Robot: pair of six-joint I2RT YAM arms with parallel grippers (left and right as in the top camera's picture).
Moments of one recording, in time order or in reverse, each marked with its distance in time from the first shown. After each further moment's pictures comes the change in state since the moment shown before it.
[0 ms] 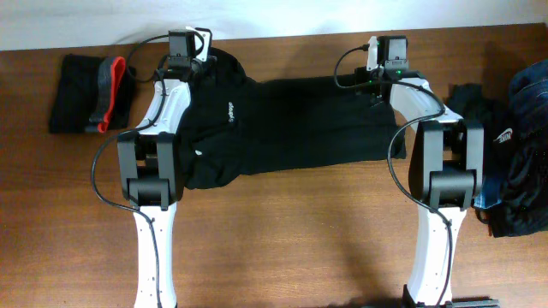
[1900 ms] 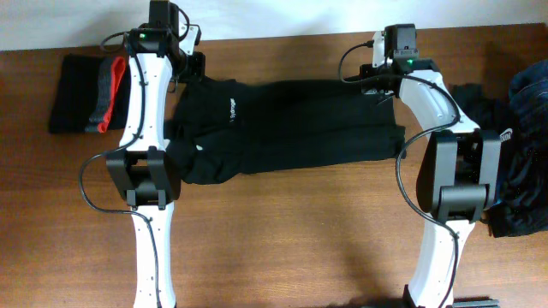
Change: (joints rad) left arm 0.025 0.014 0.541 -0.934 0.058 0.000; right arm 0.000 -0.135 0.013 -0.245 0.000 -0.039
